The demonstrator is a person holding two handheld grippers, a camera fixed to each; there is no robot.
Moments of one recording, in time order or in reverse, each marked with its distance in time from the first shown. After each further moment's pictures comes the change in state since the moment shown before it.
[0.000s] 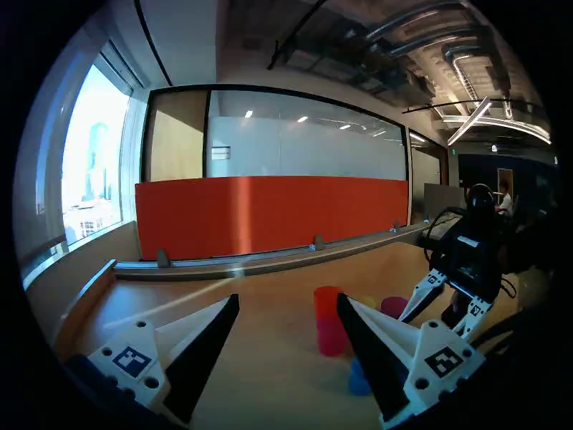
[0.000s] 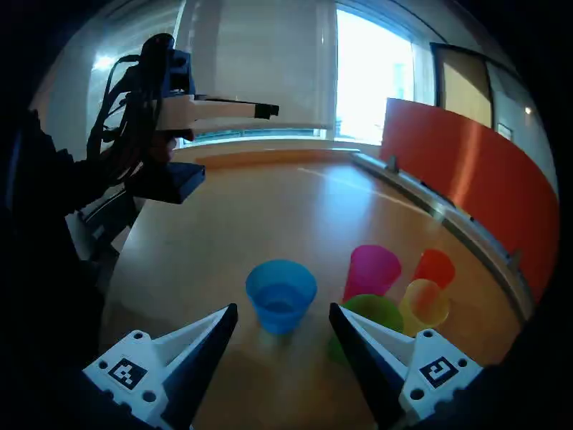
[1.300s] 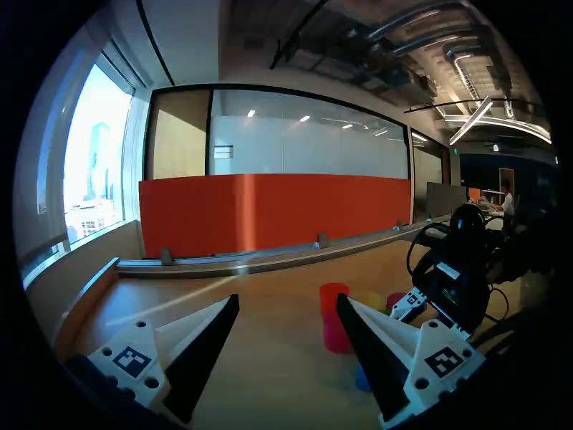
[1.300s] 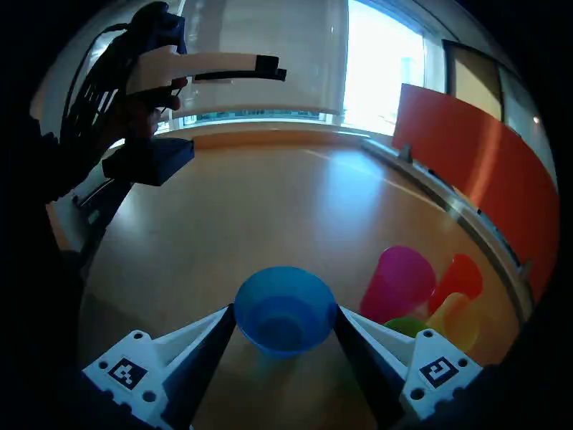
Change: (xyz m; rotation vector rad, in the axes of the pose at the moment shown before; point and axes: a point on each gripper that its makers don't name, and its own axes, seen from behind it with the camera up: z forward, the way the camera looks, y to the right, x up) left arm -0.009 -0.009 -0.002 0.010 -0.002 -0.001; right arm -0.009 0.000 0.066 -0.005 -0.076 -0.040
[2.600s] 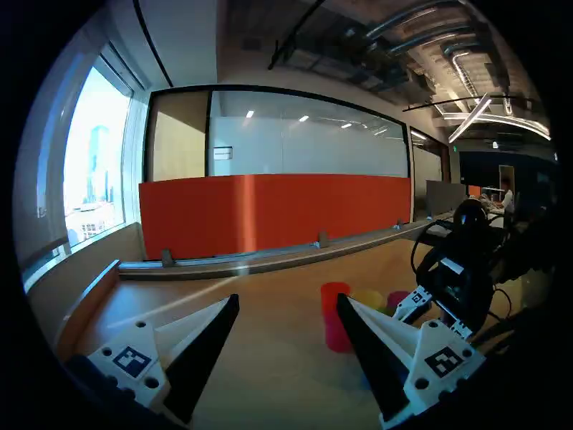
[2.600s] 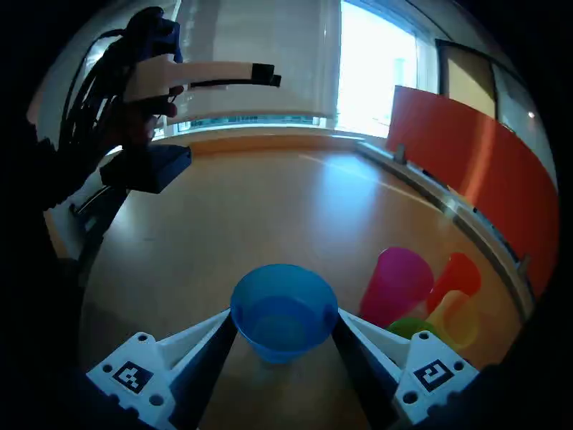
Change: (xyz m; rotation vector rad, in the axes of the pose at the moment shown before) left arm 0.000 -0.001 -0.002 0.001 0.000 0.014; right arm 0.008 -0.002 -0.004 -0.023 0.041 0.027
